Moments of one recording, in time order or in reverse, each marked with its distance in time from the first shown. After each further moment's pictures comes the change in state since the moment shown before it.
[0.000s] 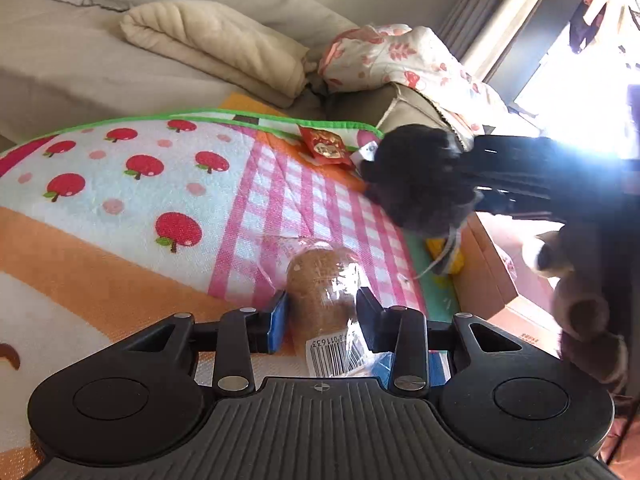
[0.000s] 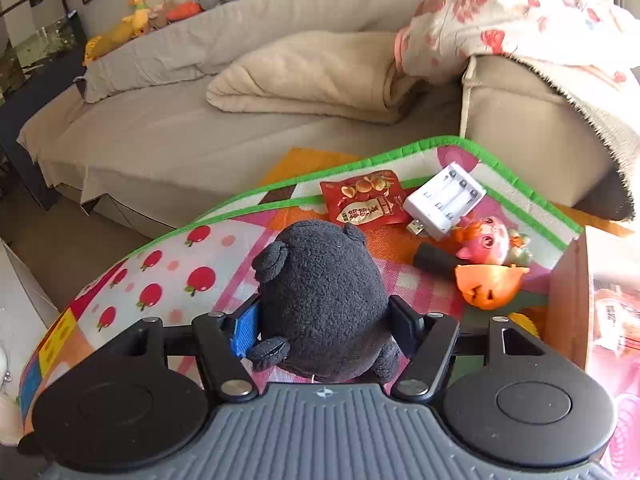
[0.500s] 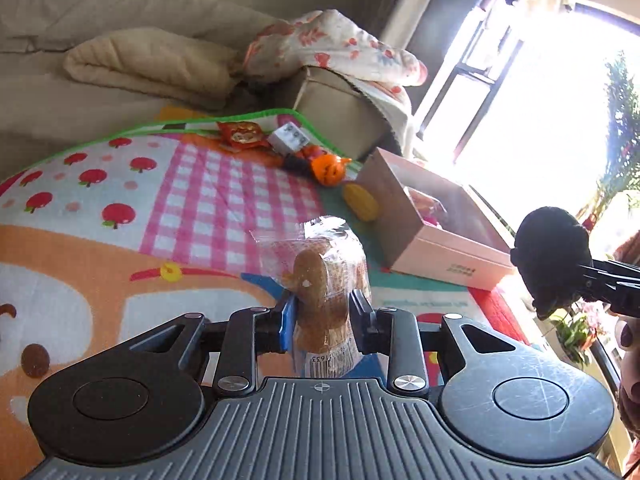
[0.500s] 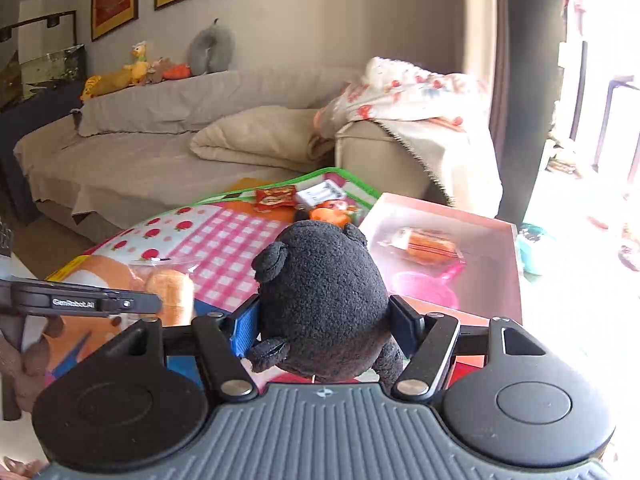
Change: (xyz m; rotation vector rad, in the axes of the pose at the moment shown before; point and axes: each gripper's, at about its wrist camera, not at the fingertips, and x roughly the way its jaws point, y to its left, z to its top) left arm -0.049 -0.071 -0.033 0.200 0.033 -0.078; right arm -0.213 -0.060 -0.156 -0.017 -0.236 -0.188
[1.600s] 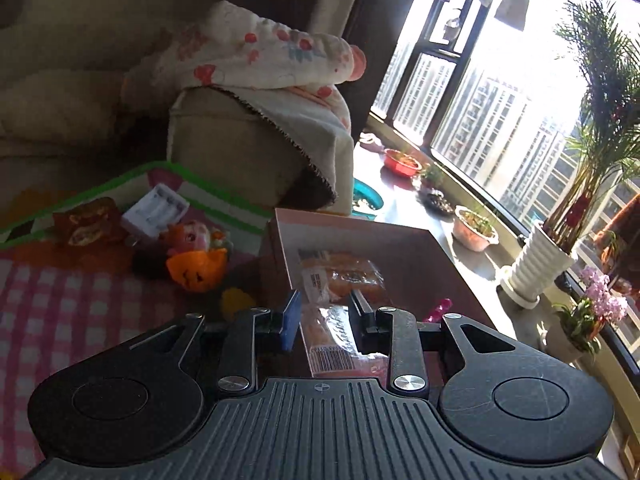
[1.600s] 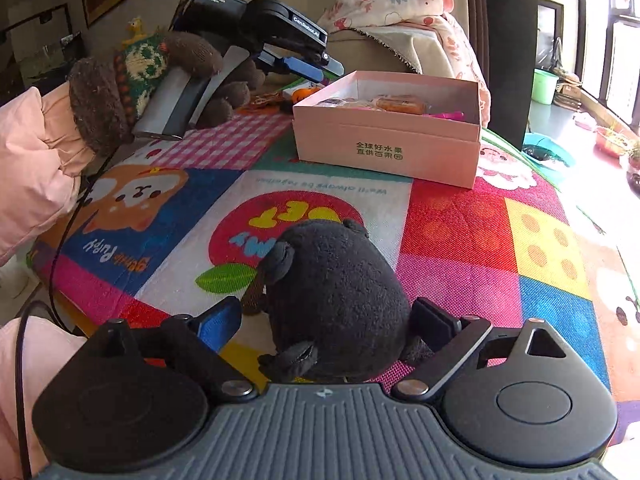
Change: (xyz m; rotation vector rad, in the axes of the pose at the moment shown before) left arm 0.150 -0.102 0.095 0.132 0.013 -0.038; right arm -0.012 -0.042 -0.122 0.036 0.178 0.069
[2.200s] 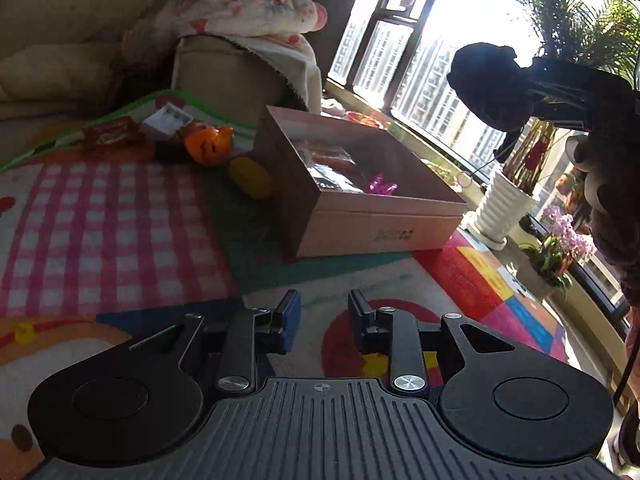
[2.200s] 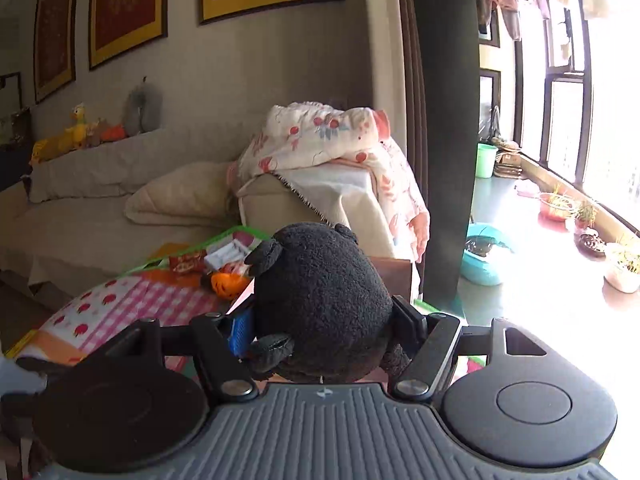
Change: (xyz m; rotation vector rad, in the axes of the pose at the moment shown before) left arm -0.073 0.023 -0.102 0.071 0.089 -0.093; right arm 0.003 -0.057 0.189 0.123 -0.323 -0.190
